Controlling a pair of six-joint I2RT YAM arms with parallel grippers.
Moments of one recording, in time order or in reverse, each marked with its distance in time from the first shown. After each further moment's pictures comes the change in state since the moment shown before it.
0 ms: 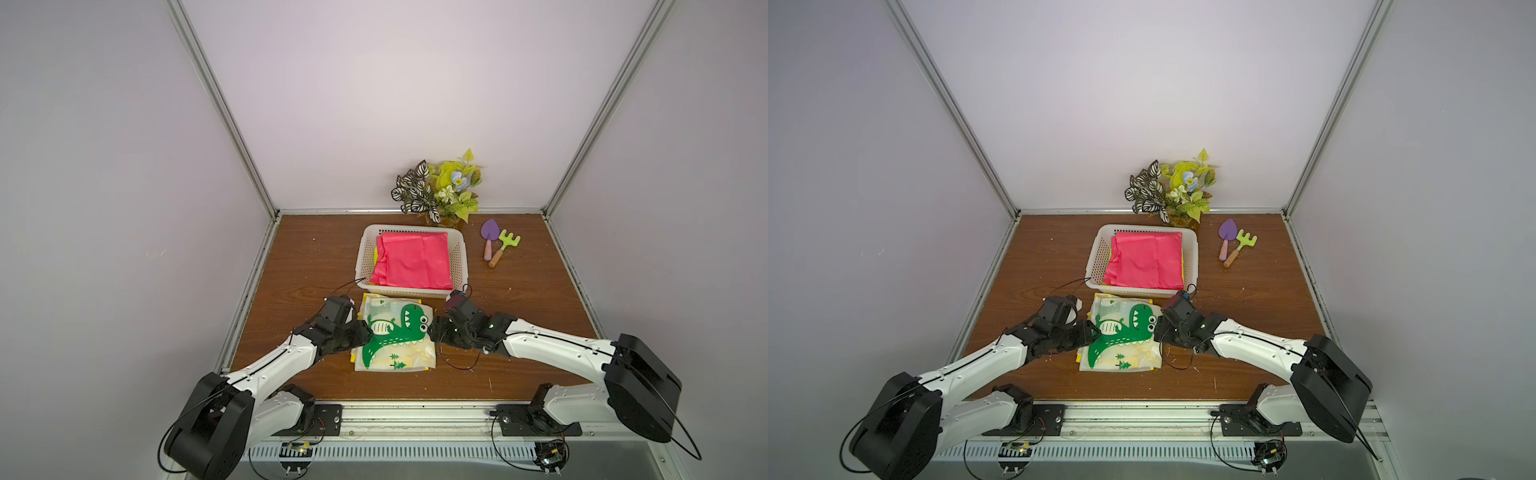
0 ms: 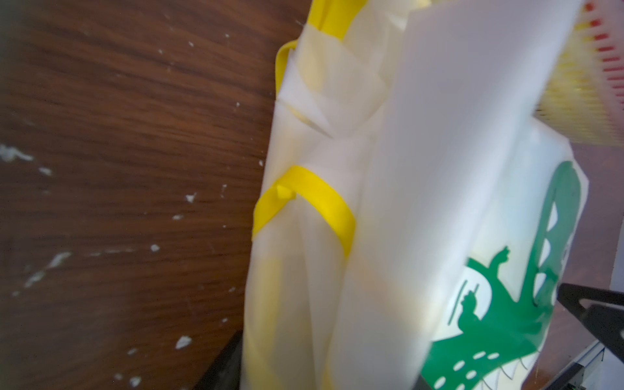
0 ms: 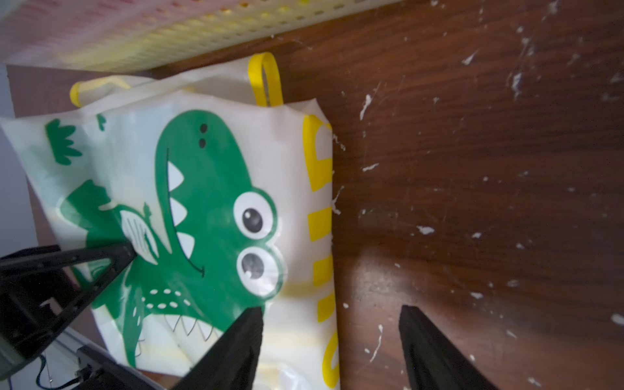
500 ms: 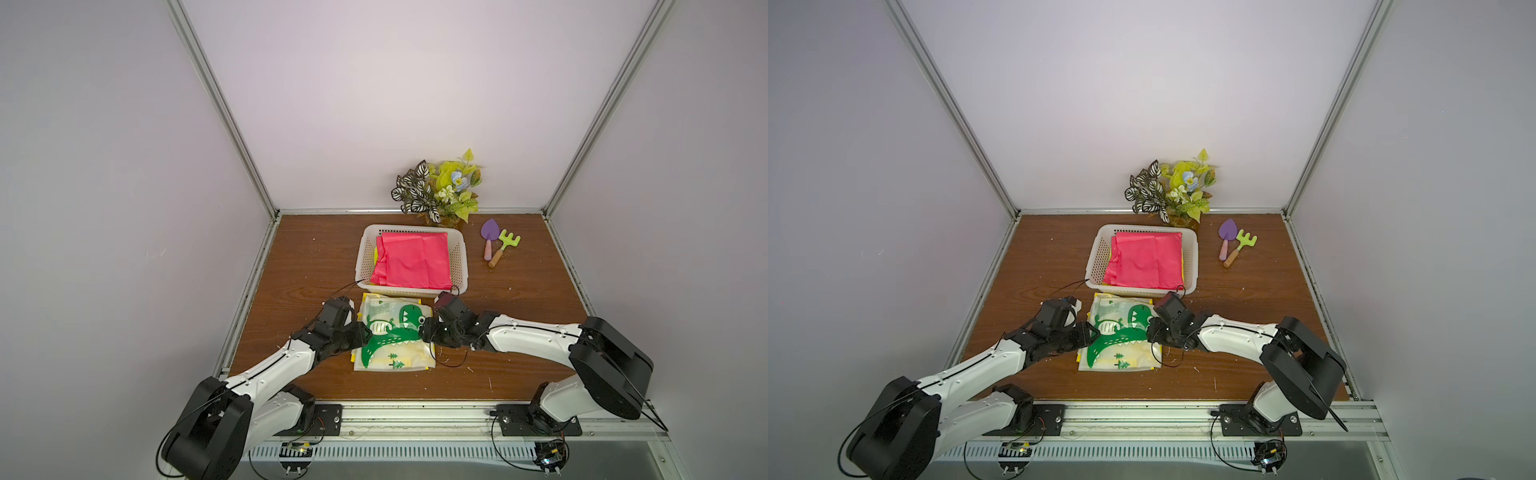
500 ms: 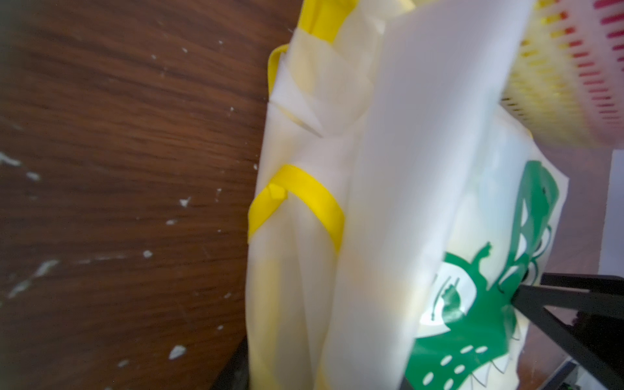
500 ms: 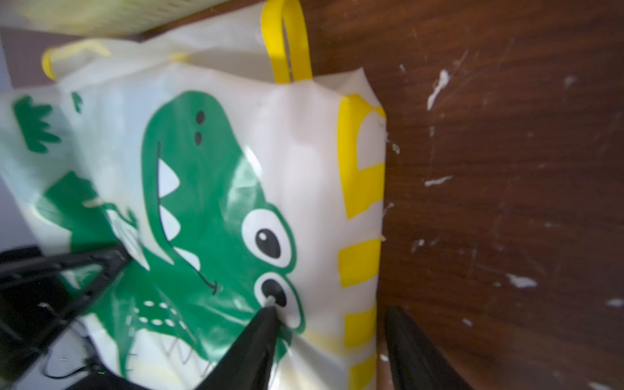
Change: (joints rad) left arm 0.000 -0.025 -0.051 0.071 0.027 -0.017; right arm 0.010 0.141 0.011 0.150 -0.089 -0.004
